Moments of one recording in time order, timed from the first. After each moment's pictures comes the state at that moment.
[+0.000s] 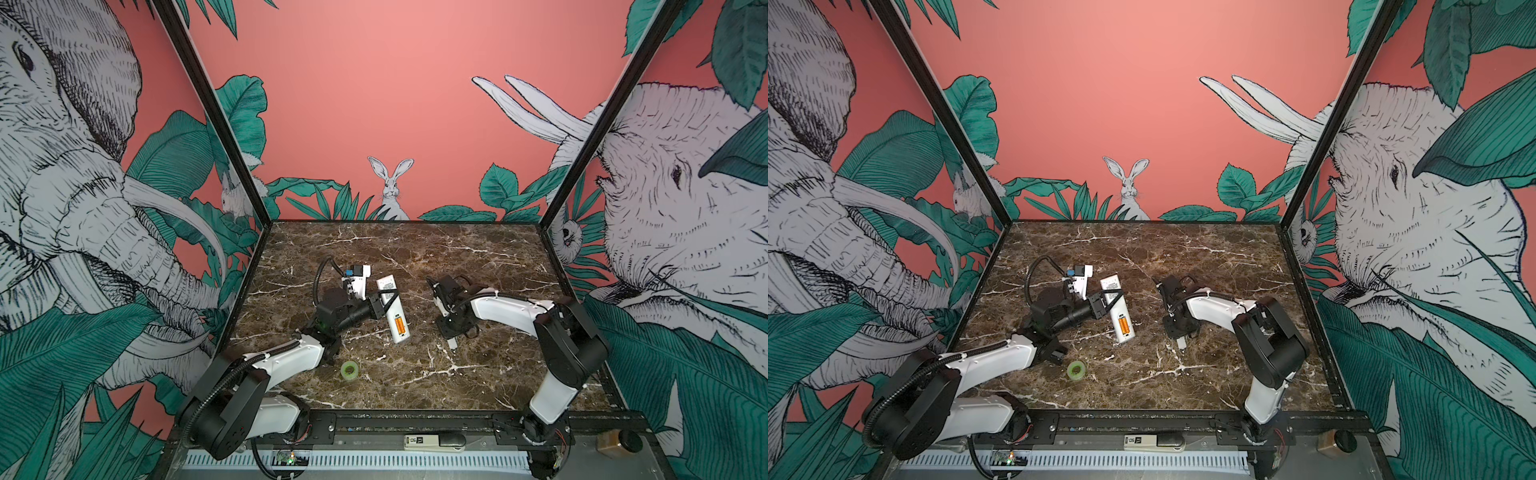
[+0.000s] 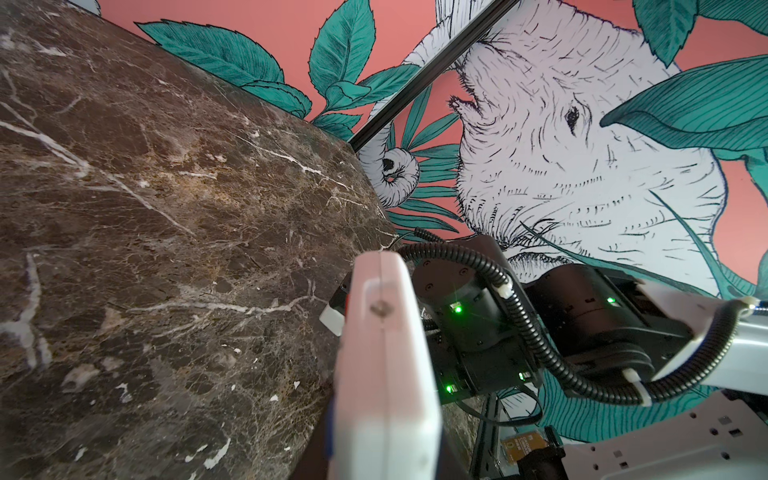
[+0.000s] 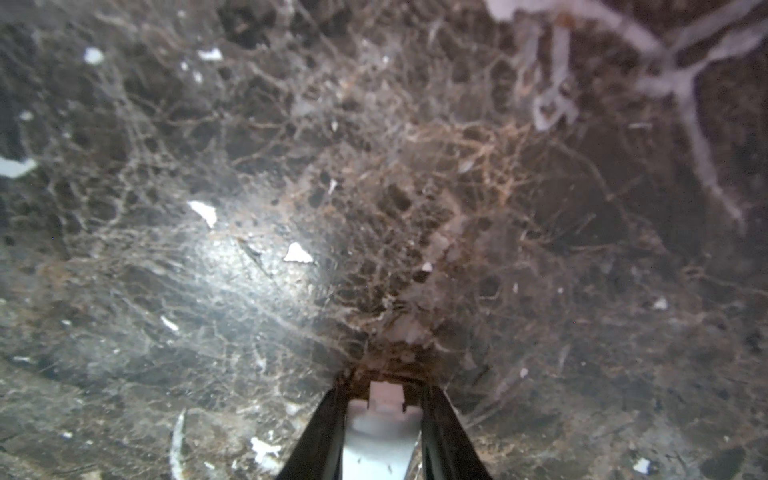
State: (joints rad) left arm -0.57 1.29 0.44 0.74 0.45 -0.81; right arm 0.63 1.74 1.04 -0.70 0.01 0.23
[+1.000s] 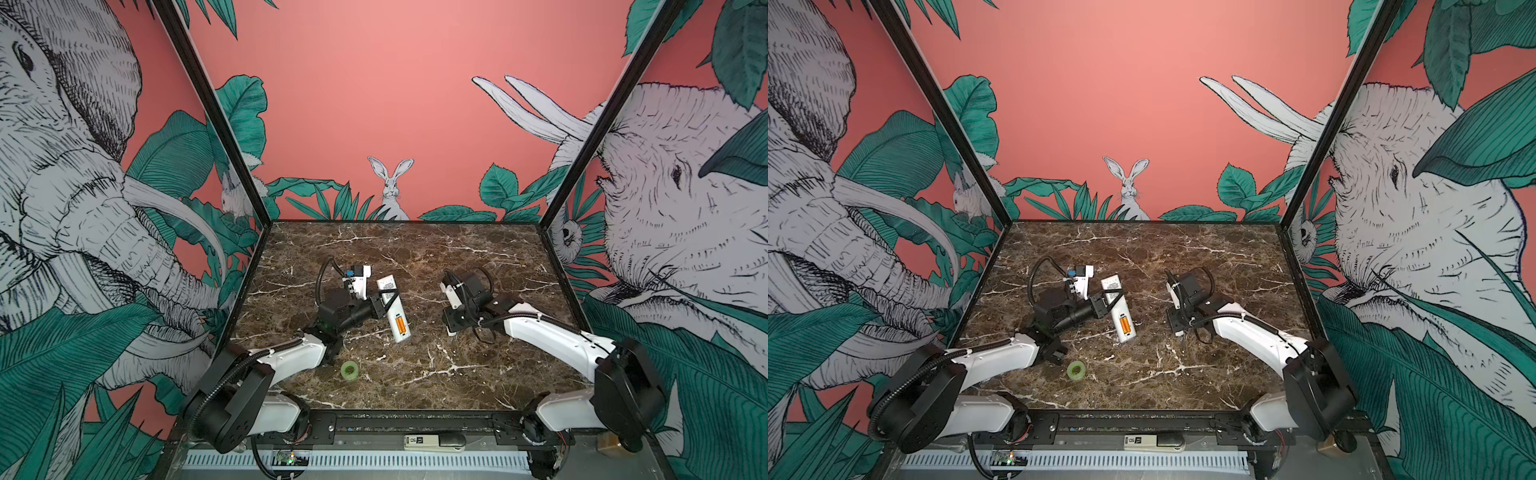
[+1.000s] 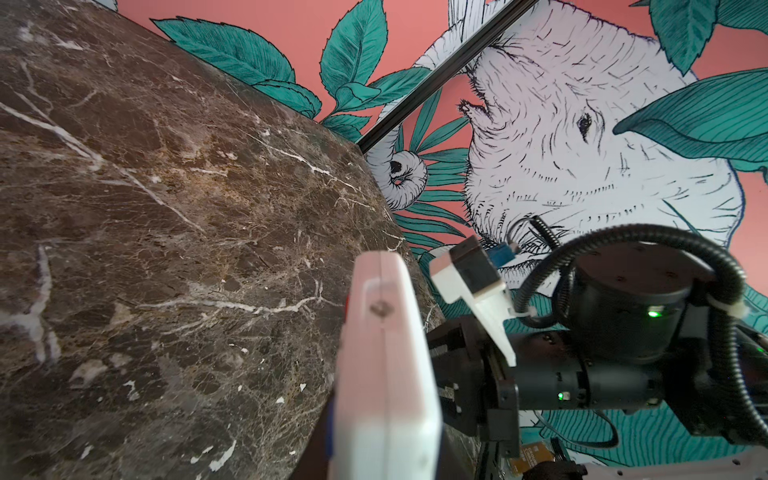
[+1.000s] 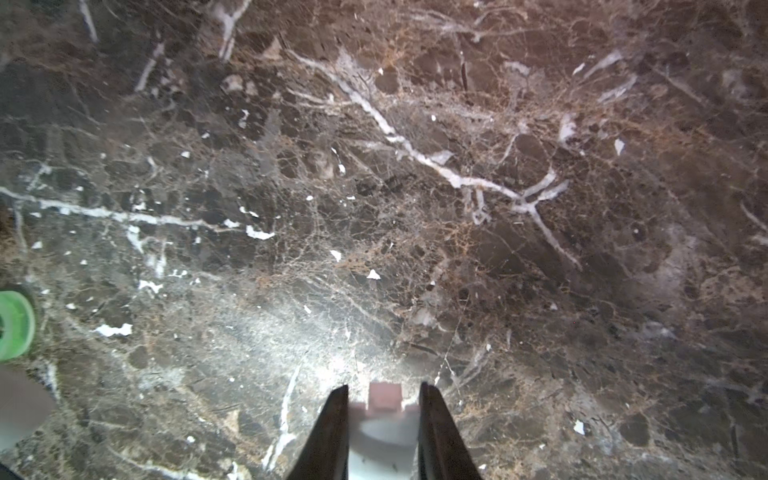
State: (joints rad) left arm -0.58 1.32 0.44 0.76 0.43 -0.83; right arm 0.63 1.36 0.89 -0.53 -0.04 0.25
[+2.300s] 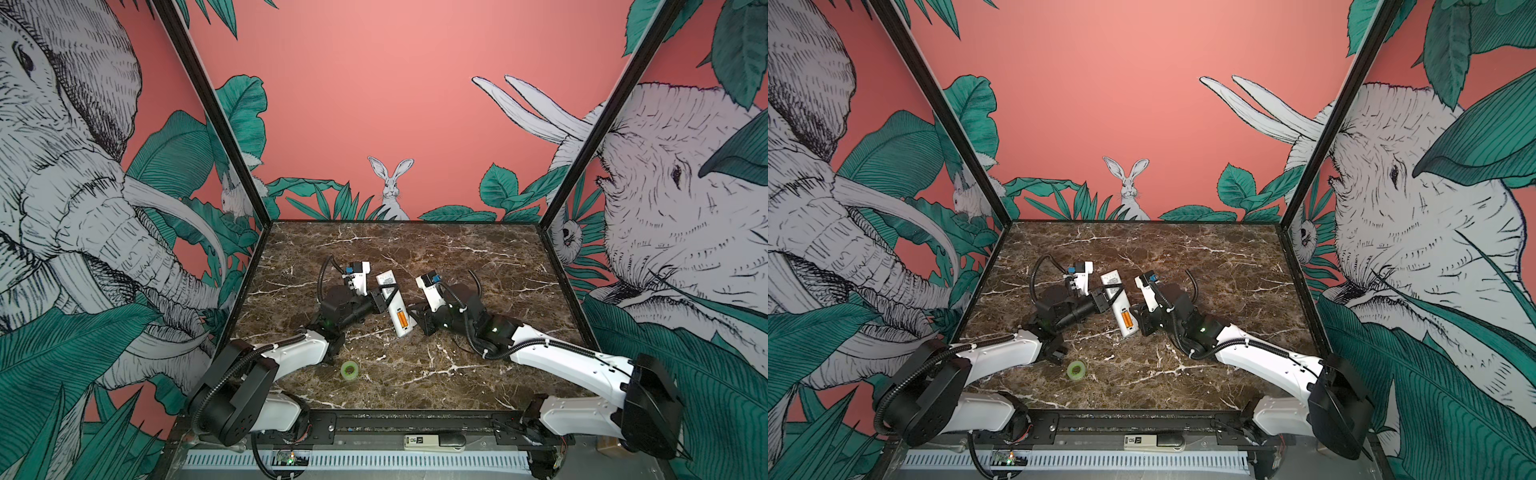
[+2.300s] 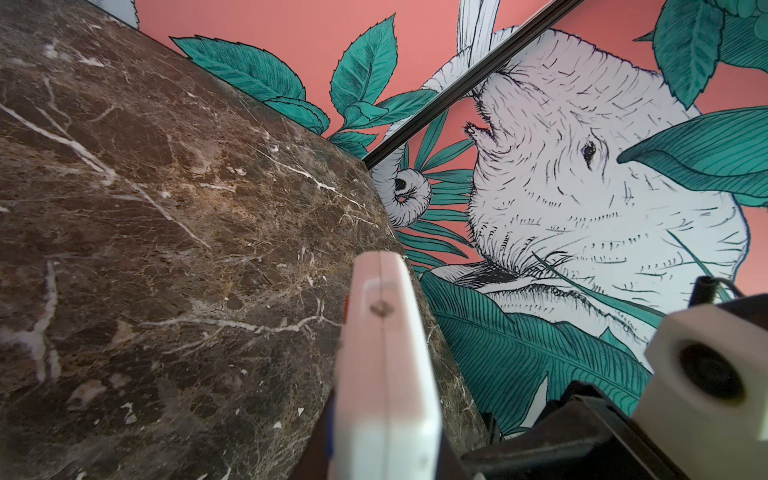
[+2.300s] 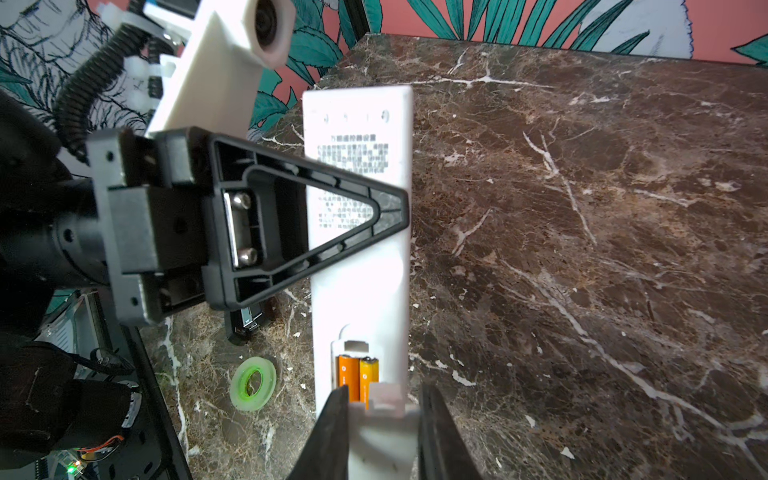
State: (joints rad) left arm -0.58 1.35 0.47 0.78 0.38 -0.87; right arm 0.90 1.27 0.81 -0.04 -0.05 0.33
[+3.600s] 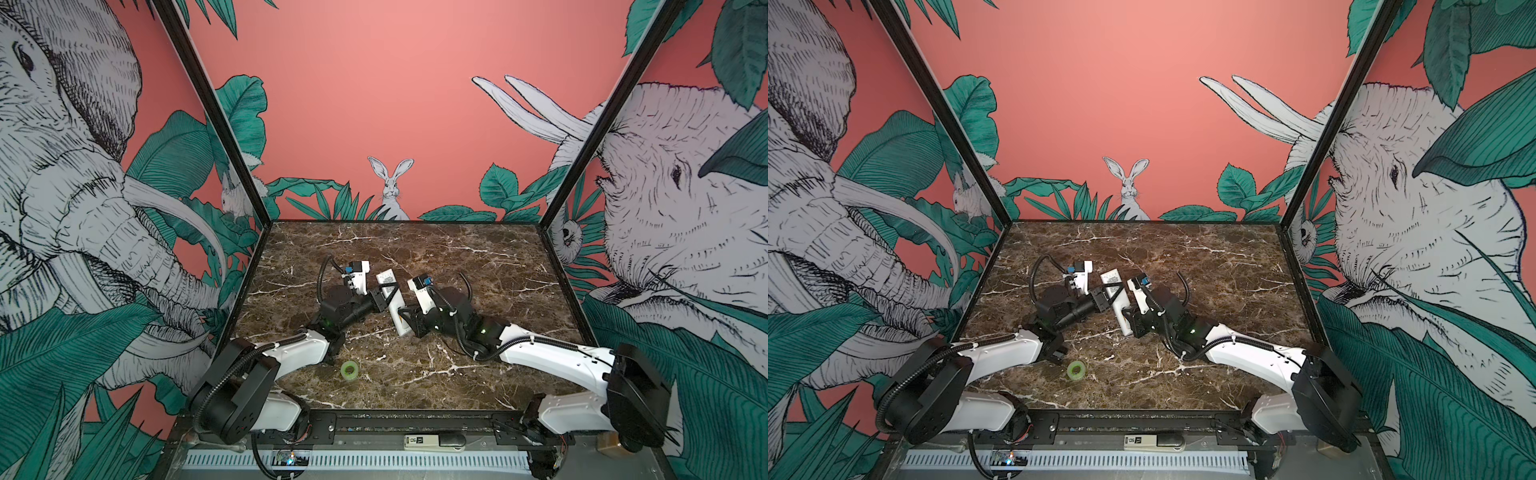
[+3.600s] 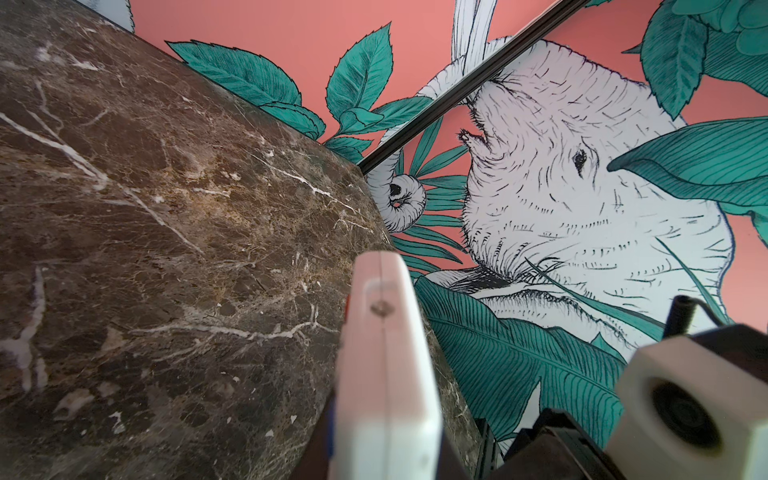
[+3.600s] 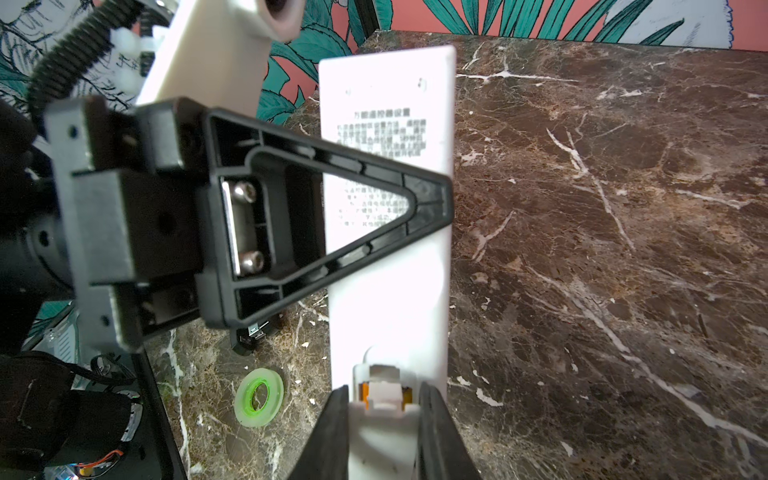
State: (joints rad) left arm -0.58 1.37 0.47 0.81 0.38 -0.89; right arm 0.94 1.34 0.81 0.04 -0.02 0.34
